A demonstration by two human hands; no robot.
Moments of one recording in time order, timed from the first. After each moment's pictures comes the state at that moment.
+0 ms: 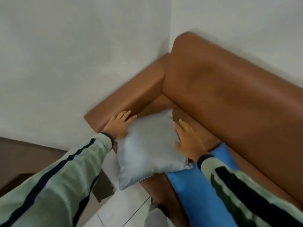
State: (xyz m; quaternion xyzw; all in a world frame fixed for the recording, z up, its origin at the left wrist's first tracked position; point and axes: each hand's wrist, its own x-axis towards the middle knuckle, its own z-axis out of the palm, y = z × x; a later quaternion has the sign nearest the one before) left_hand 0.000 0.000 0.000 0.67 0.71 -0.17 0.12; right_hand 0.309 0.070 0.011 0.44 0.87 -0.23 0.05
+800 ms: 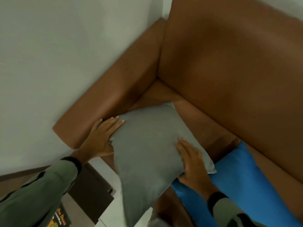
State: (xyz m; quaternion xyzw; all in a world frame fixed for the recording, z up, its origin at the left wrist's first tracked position) left_hand -0.073 0.031 -0.108 0.74 0.65 -0.04 0.18; right_hand 0.296 0.061 -0.121 0.46 0.83 -0.31 -0.09
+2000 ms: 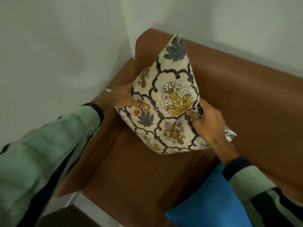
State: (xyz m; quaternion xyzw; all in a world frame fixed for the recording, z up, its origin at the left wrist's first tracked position) left_hand 0.005 0.315 0.003 0.69 0.59 0.06 0.41; right_hand 0.313 0.245 0.003 0.65 0.69 -0.21 -0.24
